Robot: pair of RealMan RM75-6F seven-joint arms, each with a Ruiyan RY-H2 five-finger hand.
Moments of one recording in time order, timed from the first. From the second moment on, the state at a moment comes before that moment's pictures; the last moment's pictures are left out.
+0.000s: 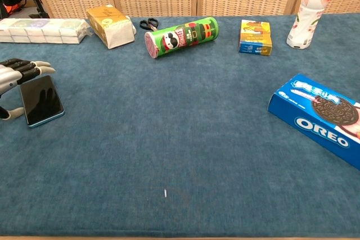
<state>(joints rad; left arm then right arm) -0.50 -1.78 0.06 -0.47 1.62 1.14 -0.28 0.09 -1.18 0.13 -1.56 -1.50 1.57 0.03</state>
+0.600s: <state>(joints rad) -0.51 -1.79 0.08 -0.45 1.63 1.15 -0.27 0.09 -1.17 0.13 -1.57 -1.49 1.55 0.03</state>
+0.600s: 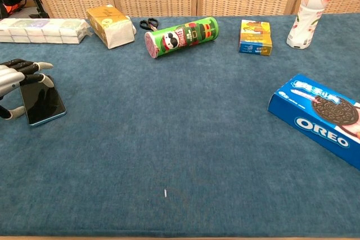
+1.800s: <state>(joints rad) -0.58 -1.80 0.05 -0.45 1.62 1.20 -0.16 0.09 -1.17 0.13 -1.58 -1.48 1.54 0.02</state>
